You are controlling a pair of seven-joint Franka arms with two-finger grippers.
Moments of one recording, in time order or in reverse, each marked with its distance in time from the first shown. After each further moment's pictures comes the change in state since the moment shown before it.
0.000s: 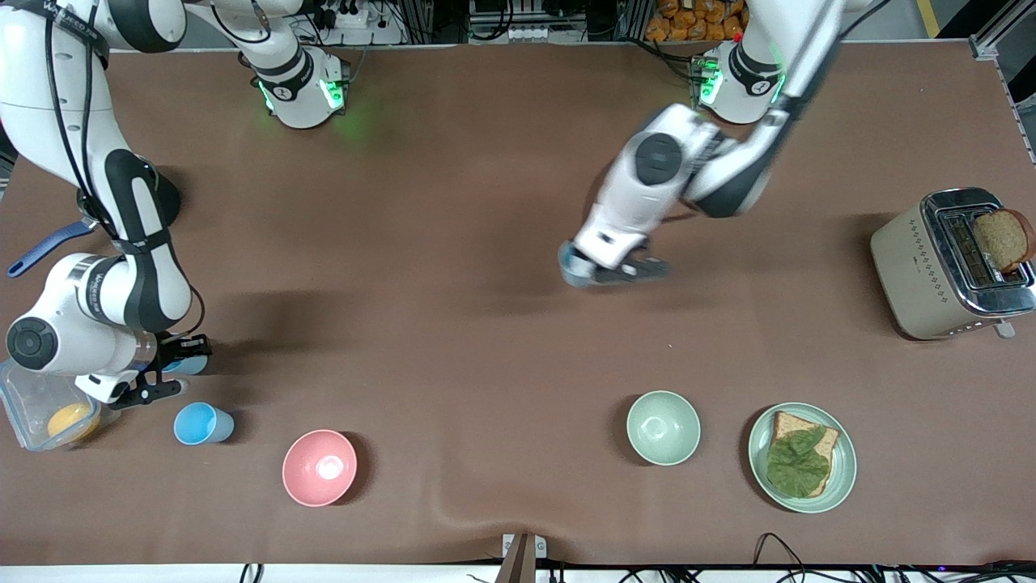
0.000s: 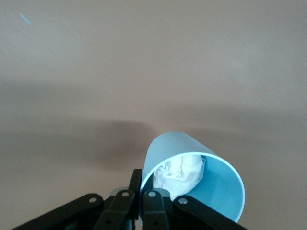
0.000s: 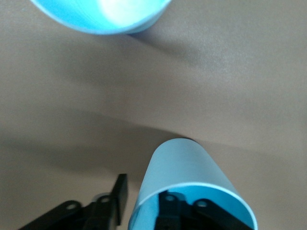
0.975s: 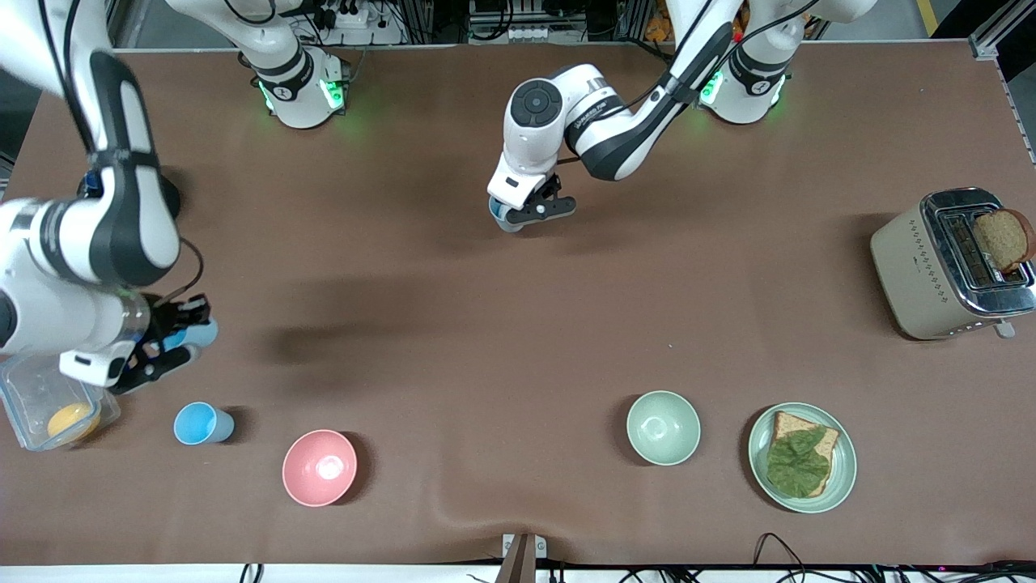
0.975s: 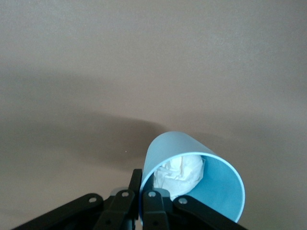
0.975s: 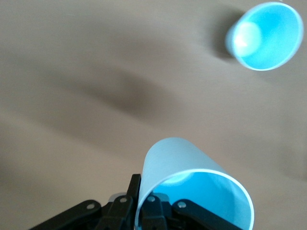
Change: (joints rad) left arm -0.248 0.065 0.004 0.035 0.004 -0.011 -0.330; right arm 0.196 -0.261 0.018 0.117 0.013 -0.475 0.039
